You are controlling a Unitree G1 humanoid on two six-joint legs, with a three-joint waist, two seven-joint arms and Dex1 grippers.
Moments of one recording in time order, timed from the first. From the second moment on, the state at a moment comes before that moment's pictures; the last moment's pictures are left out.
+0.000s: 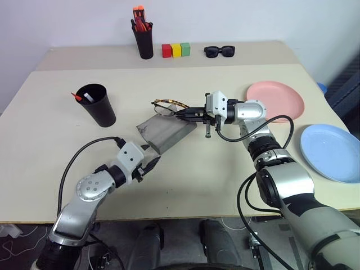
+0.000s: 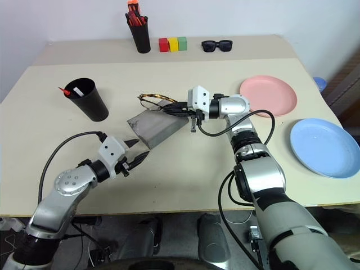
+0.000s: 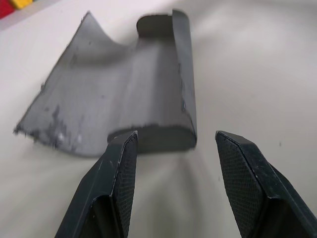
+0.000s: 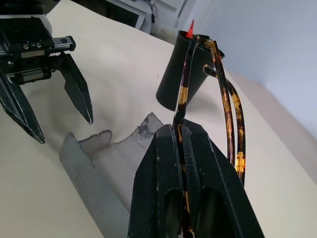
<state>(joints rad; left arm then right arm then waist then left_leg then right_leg) -0.03 0.53 -0.09 -0.43 -0.15 0.40 -0.57 -1.07 -0.26 0.05 1.12 0.13 -0.67 1.37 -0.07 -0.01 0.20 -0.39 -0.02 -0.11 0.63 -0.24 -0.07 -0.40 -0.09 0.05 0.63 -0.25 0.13</state>
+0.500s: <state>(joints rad) -0.20 0.55 -0.13 -0.31 -0.16 0.43 -0.65 -1.04 -0.30 0.05 1.08 0.13 -0.66 1.30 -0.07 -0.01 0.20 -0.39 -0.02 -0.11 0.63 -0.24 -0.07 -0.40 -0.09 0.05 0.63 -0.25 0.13</state>
